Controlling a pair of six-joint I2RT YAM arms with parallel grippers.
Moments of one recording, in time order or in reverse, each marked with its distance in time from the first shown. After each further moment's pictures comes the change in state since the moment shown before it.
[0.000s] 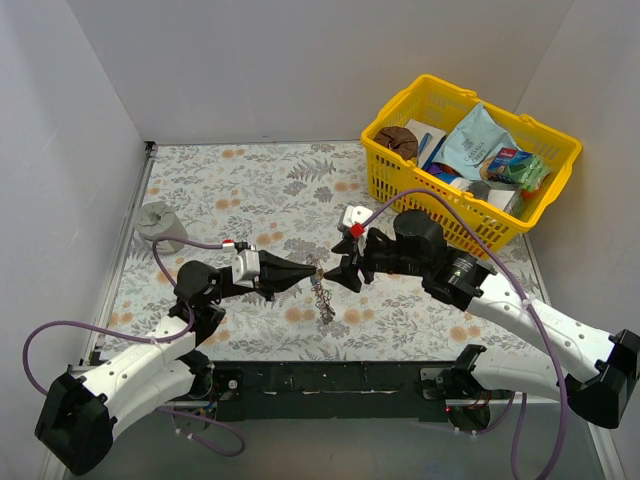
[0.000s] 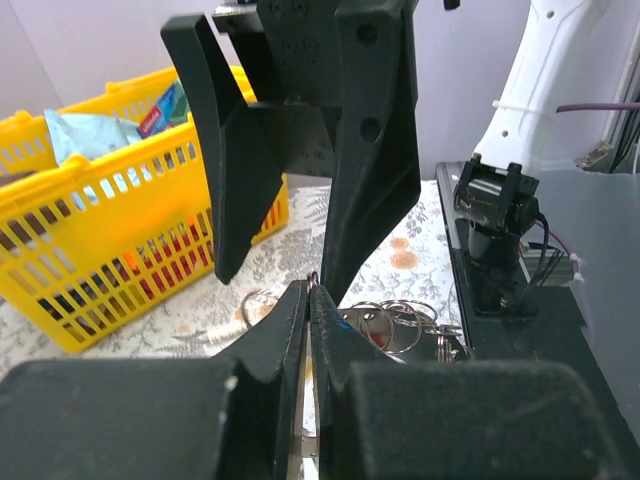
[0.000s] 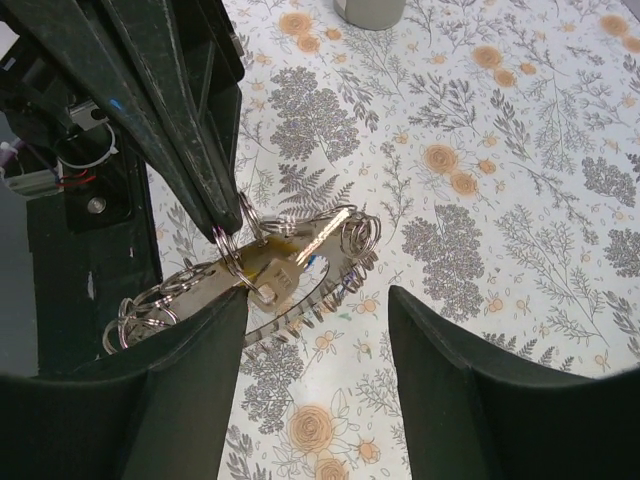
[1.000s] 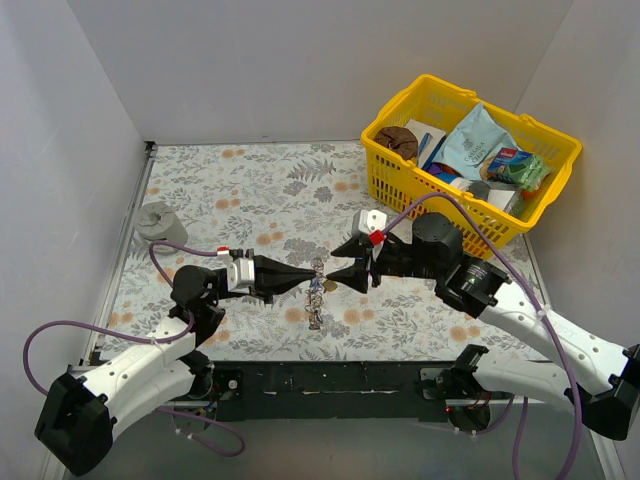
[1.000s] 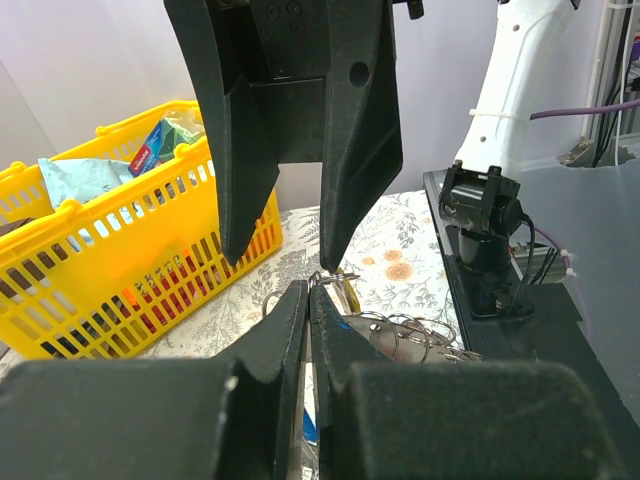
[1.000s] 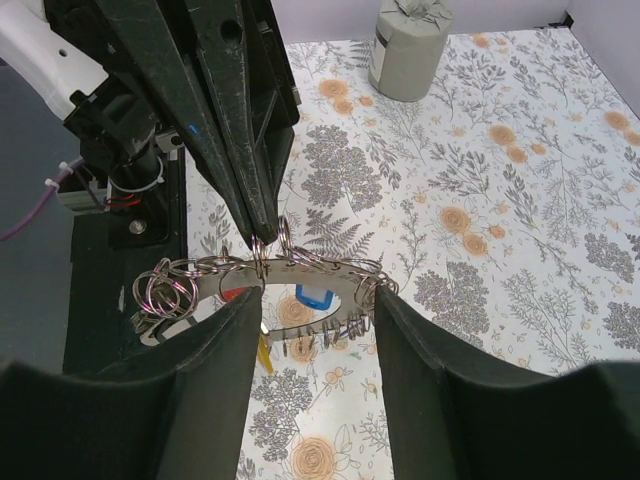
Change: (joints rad) left arm 0.000 -0.005 -0.016 0.119 0.052 0.001; right arm -0.015 -0.082 -0.026 0.068 -0.117 -0.002
